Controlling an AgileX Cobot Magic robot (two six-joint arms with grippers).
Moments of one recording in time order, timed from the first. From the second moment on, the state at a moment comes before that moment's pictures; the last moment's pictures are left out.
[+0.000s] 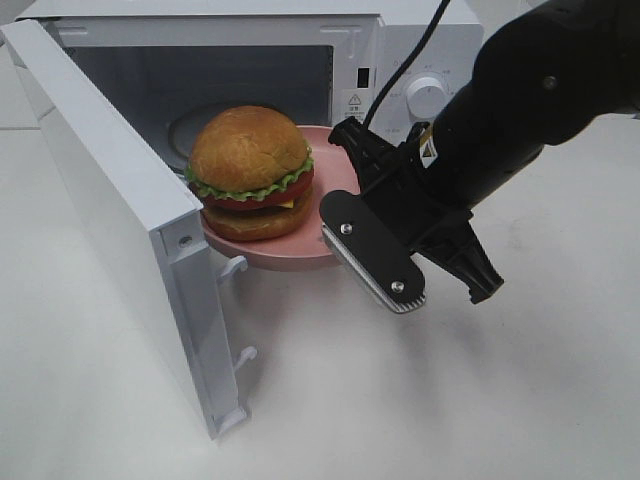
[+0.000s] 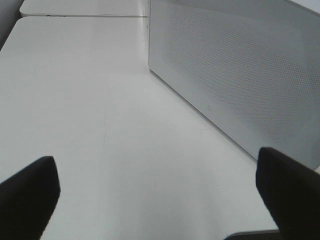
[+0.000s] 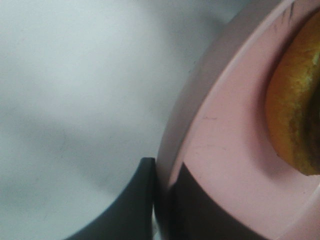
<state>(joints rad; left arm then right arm) 0.05 -0.01 -0.51 -0.16 1.08 0.08 0.67 1.64 -1.00 -0.09 0.47 -1.58</state>
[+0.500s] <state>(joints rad) 0.05 -0.01 -0.51 -0.16 1.08 0.08 0.67 1.77 -1.17 -0.07 0.47 -1.57</state>
